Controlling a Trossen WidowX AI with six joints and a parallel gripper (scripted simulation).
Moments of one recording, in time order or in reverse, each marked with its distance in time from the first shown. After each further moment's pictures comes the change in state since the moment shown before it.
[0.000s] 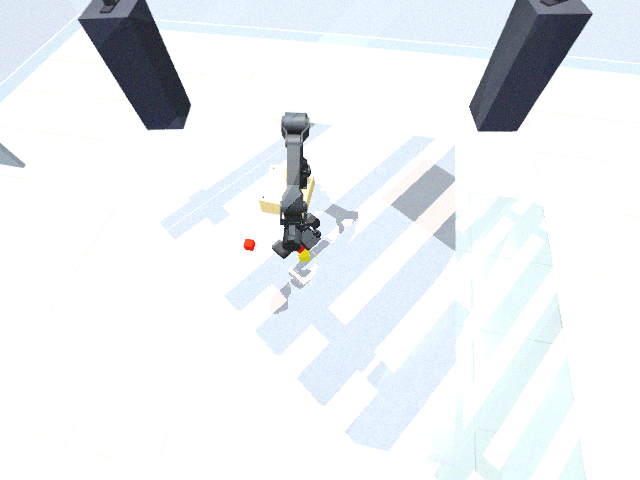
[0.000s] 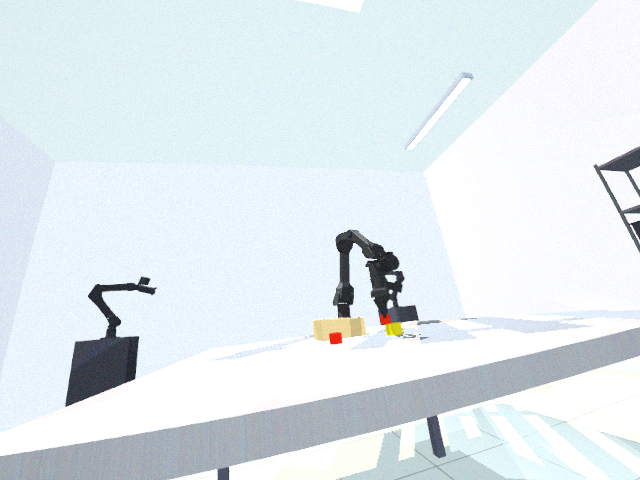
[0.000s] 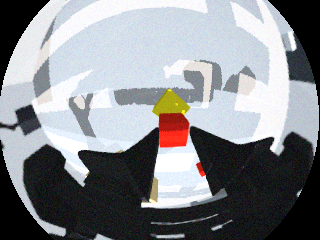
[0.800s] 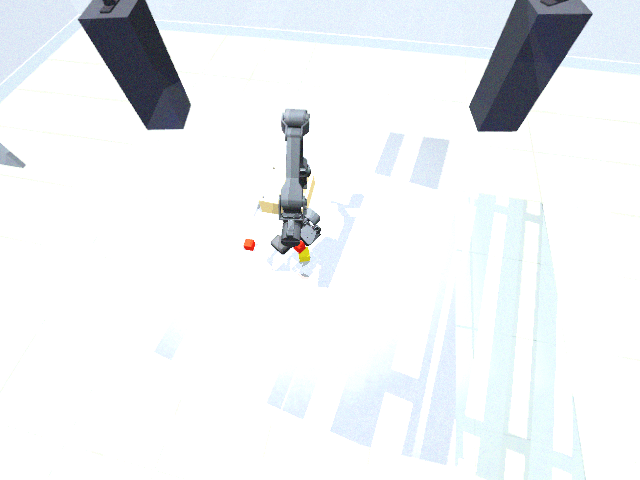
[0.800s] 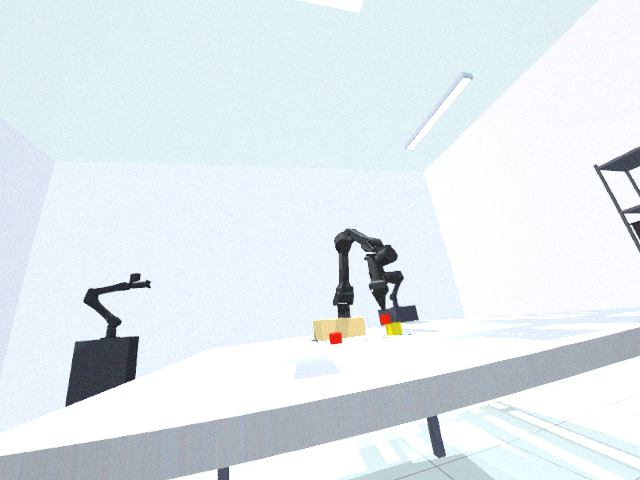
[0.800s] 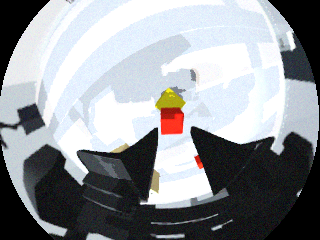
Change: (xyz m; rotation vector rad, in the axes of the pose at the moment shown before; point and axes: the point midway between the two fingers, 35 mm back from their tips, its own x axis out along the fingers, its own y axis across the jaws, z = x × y) arm -0.027 0.001 -0.001 0.003 0.004 0.004
